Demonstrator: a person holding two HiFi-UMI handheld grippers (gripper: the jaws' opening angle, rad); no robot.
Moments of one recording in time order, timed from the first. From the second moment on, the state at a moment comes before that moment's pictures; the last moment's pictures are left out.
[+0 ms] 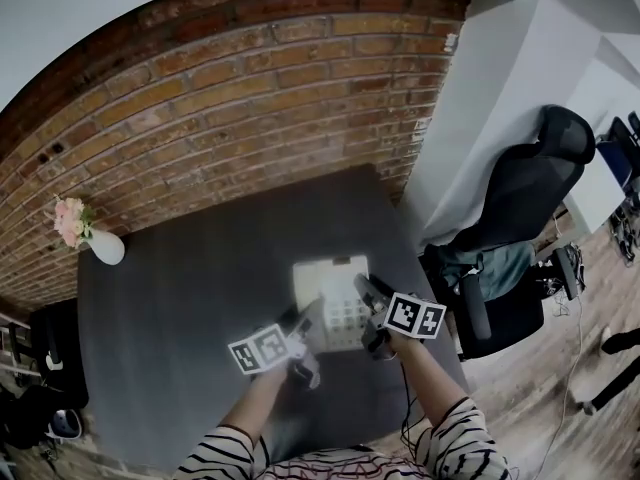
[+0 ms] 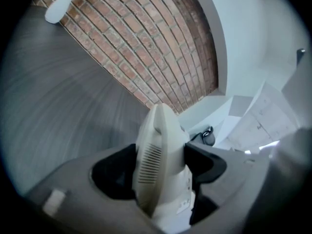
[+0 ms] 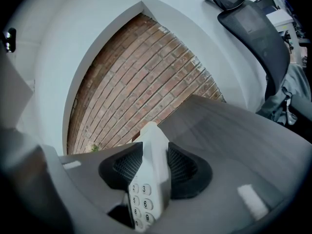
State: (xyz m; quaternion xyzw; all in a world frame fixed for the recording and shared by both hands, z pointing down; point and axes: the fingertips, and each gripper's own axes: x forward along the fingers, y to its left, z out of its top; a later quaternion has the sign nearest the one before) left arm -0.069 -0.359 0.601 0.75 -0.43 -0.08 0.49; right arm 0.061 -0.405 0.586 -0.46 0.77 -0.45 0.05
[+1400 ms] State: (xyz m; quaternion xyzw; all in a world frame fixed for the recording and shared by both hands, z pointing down) left arm -0.105 -0.605 0.645 0.72 -0.46 -0.12 0.50; right arm 0.021 -0.658 0.629 -0.45 0.79 -0.41 0.01
